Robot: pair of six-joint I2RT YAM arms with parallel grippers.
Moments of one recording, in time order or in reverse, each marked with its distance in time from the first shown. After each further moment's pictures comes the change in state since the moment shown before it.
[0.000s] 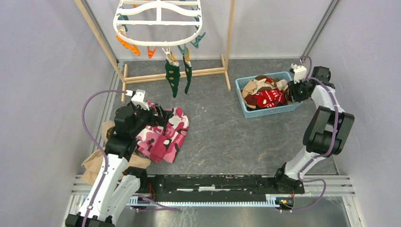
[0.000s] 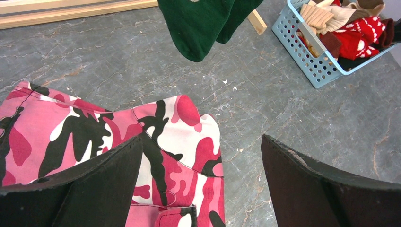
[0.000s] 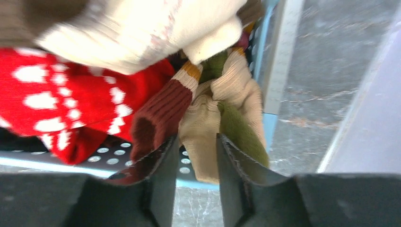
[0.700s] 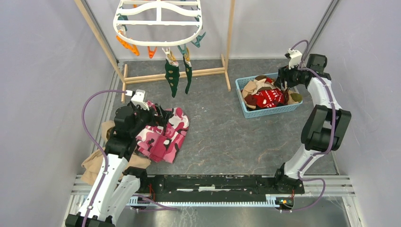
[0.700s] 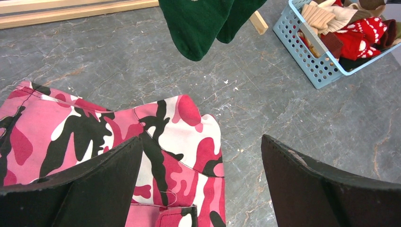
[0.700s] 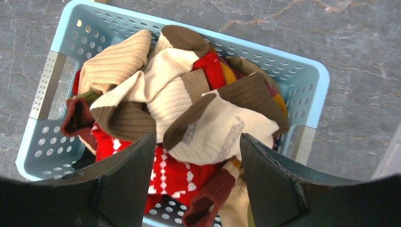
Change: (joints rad) left arm 0.002 0.000 0.000 0.000 -0.003 0.000; right arm 0.072 -0.023 0.153 0.044 -0.233 0.098
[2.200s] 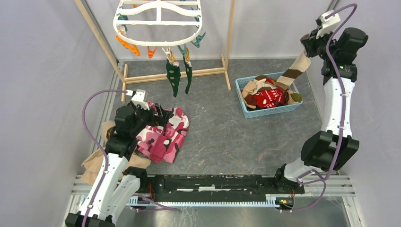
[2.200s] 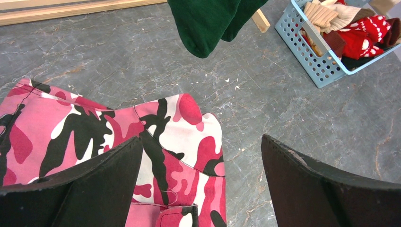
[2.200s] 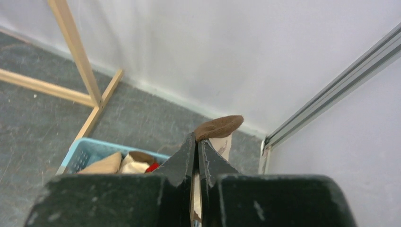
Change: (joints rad) left arm 0.000 0.010 0.000 -0.001 -0.003 0.000; right arm -0.048 -0.199 0.215 0.206 -0.008 0.161
